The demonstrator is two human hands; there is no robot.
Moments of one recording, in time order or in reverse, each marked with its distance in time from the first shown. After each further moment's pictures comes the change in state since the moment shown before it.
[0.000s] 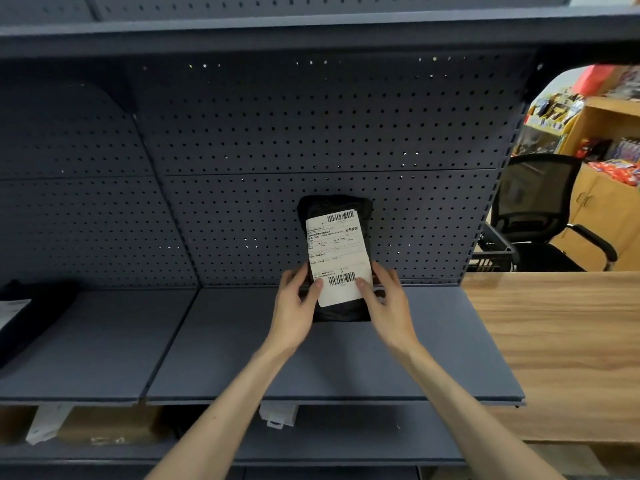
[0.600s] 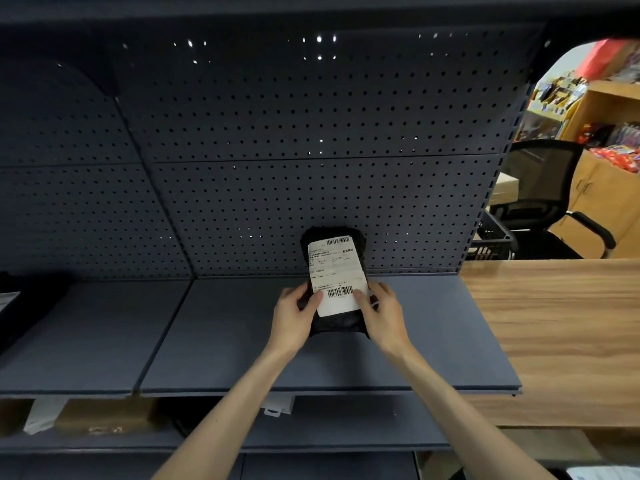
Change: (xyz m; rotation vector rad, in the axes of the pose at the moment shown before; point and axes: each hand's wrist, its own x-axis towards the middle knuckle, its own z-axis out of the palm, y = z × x) left_hand -0.013 -0.033 0.014 0.068 -0.028 -0.193; right_hand -0.011 0.041 0.007 -0.125 -0.049 0.123
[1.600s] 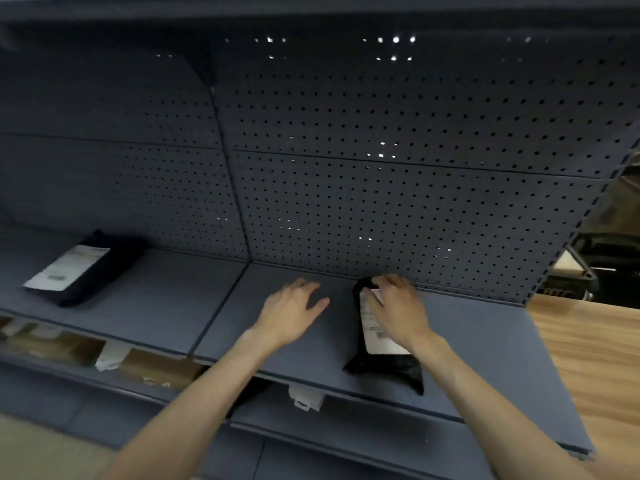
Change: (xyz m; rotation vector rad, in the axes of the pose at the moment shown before) left_hand 0.007 -0.014 -0.094 0.853 -0.130 0.048; right_hand 0.033 -0.040 0.041 -0.705 -0.213 -0.328
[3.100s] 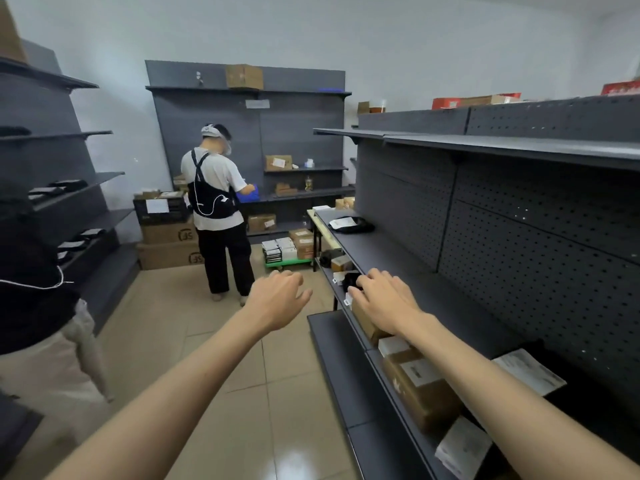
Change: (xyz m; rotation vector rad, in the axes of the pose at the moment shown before) left_hand -0.411 -0.528 -0.392 0.511 0.414 -1.019; right_hand 0.021 -0.827 0.159 0.077 -0.221 -1.202
